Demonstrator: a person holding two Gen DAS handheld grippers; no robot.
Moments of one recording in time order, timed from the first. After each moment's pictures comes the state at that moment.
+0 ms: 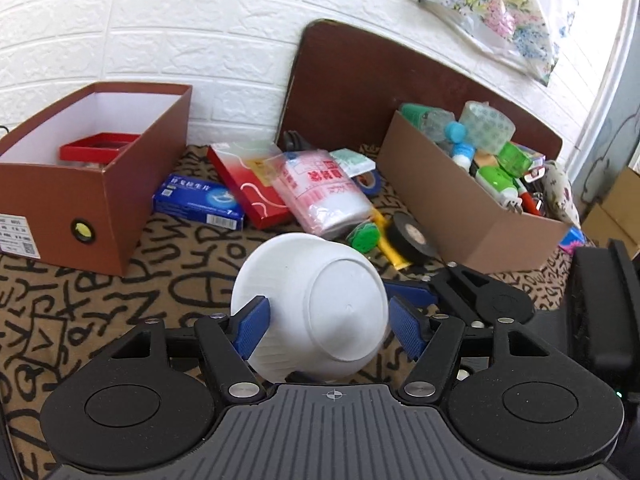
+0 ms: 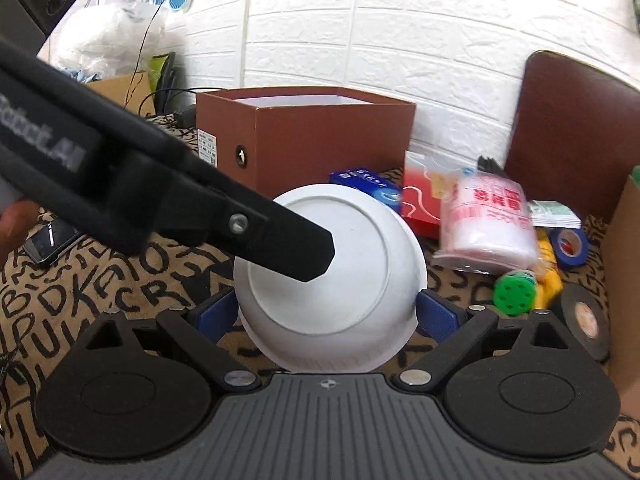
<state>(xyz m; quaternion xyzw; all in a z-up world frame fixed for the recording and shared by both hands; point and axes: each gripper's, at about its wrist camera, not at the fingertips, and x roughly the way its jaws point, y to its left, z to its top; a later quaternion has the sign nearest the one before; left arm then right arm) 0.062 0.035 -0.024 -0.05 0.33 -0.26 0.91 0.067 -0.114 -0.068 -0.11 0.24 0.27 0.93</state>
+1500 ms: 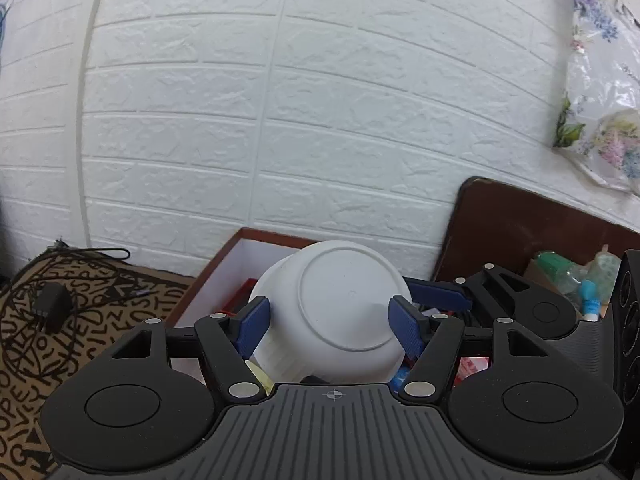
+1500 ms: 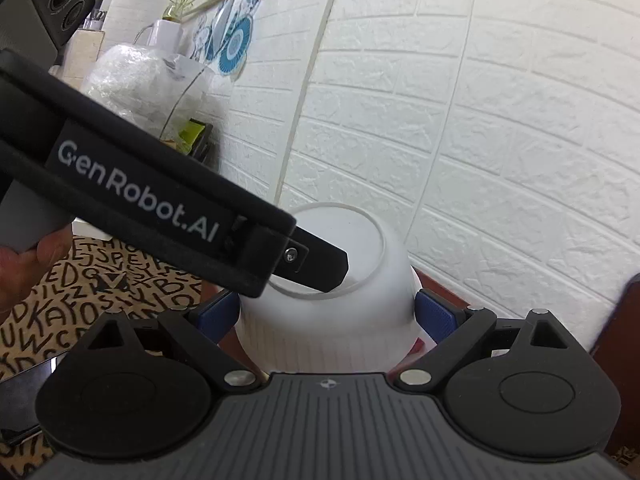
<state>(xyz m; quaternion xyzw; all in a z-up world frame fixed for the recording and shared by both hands) 0.166 0.167 0.072 -0.05 0.22 -0.12 0.97 0.178 0.044 0.030 -0.17 0.11 0.35 0.92</state>
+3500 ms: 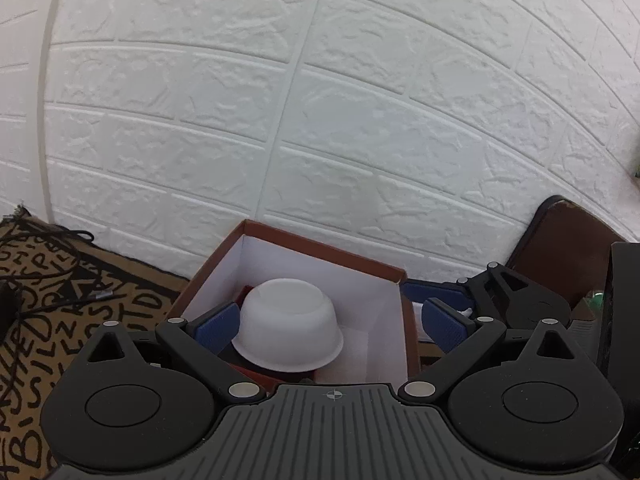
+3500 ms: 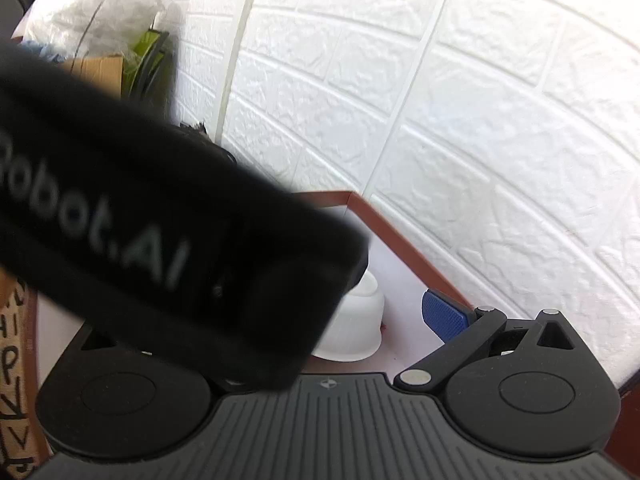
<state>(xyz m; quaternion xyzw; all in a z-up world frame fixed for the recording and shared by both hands) 0.305 0.172 0.049 -0.11 0.27 -0.11 0.95 0.298 0.081 0.034 -0.23 0.22 0.32 0.89</state>
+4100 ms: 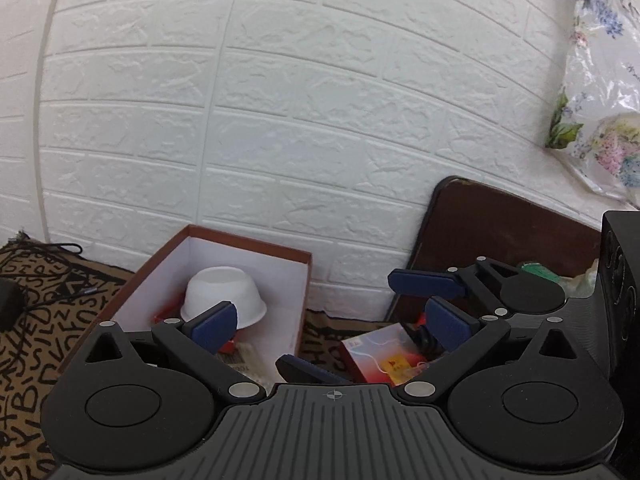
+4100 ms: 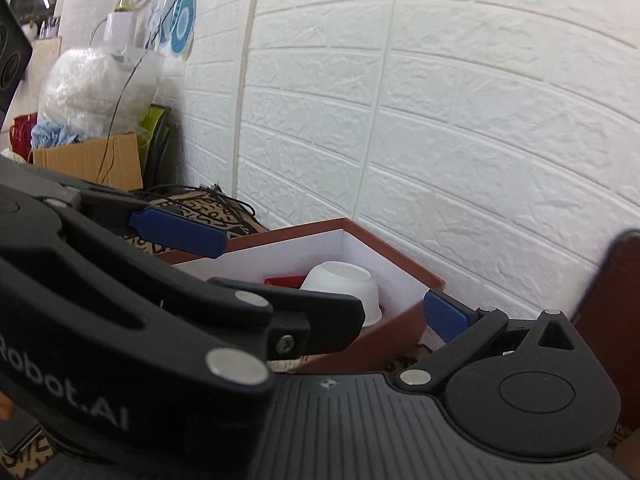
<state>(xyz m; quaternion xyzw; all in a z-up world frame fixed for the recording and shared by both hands) 0.187 0.101 0.078 -0.07 0.23 -0.14 0.96 0.210 -0.012 0.086 -0.13 0.19 0.32 0.92</state>
